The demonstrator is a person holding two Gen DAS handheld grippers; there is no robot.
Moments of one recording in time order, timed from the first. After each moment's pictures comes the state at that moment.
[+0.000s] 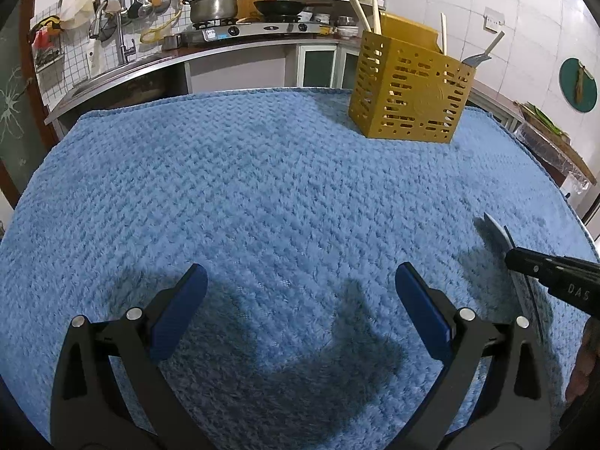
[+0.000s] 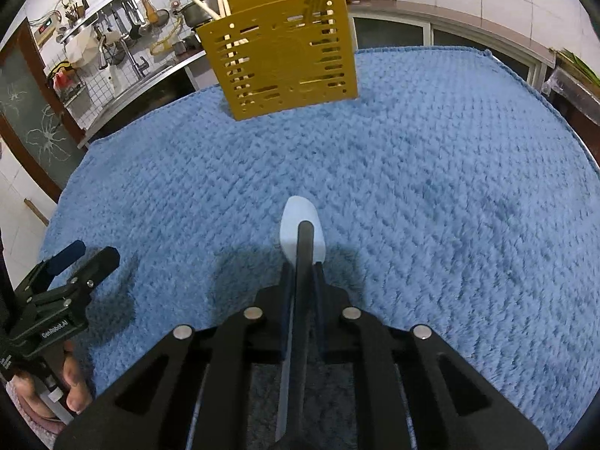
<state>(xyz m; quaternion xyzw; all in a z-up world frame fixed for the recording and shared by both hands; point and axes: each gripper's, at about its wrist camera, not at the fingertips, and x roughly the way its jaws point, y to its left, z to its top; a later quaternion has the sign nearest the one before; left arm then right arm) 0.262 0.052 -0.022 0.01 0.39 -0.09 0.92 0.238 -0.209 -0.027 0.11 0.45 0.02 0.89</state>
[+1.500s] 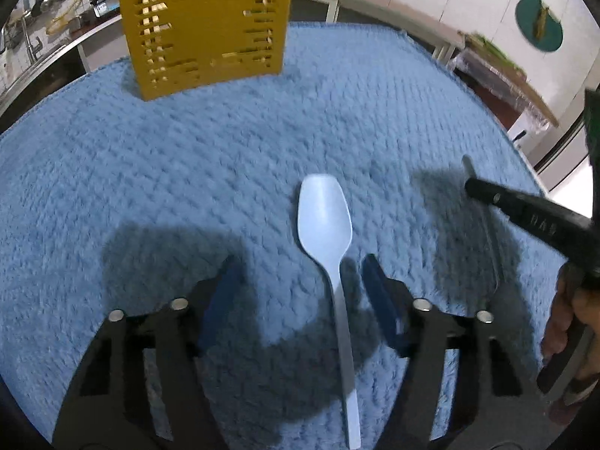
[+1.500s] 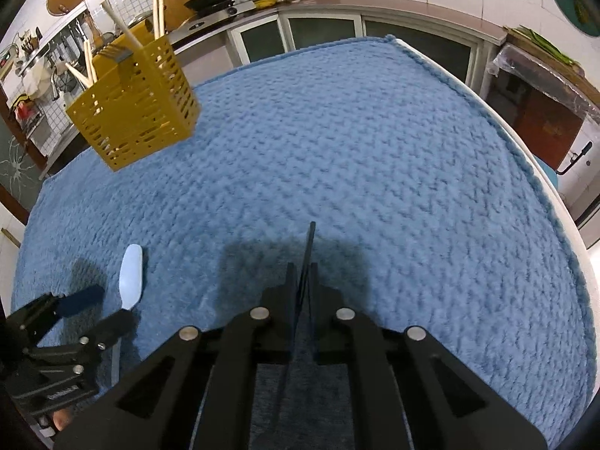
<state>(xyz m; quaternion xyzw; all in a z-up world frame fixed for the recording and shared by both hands) 0.266 -0.148 -0.032 0.05 0.49 -0.19 0.85 0.247 -0.380 -0.030 0.13 0.46 -0.04 0.88</state>
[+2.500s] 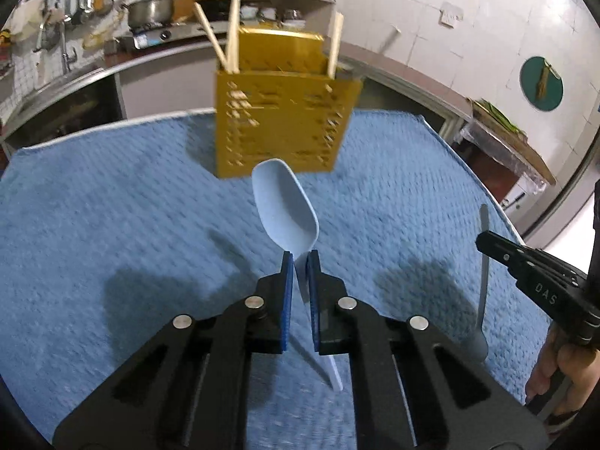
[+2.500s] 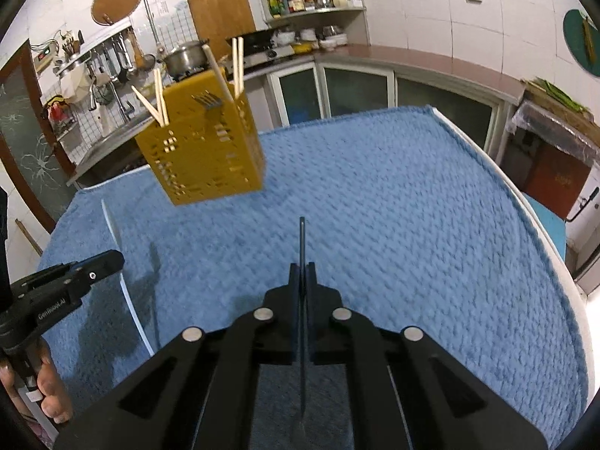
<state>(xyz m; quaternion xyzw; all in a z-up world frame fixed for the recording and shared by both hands) 0.279 -0.071 0.035 -0.02 0.40 -0.18 0.90 0.234 -0.325 0.030 0.10 0.37 -0.01 0.93</state>
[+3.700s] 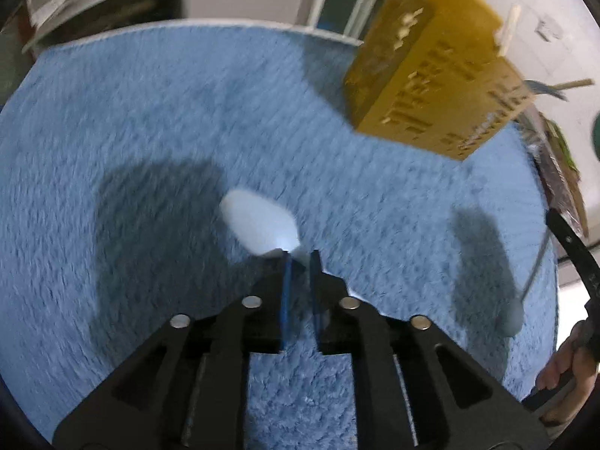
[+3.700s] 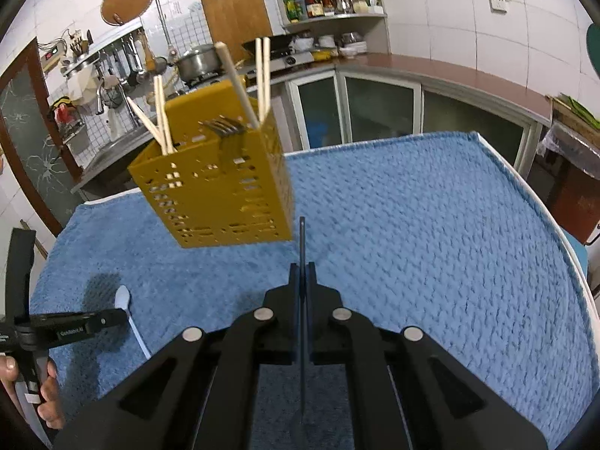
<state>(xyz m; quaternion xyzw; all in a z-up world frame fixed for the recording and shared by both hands) 0.359 0.003 -0.028 -0.10 0.55 -0.07 0.83 0.318 -0.303 0.026 0.10 0.36 0.02 0.93</state>
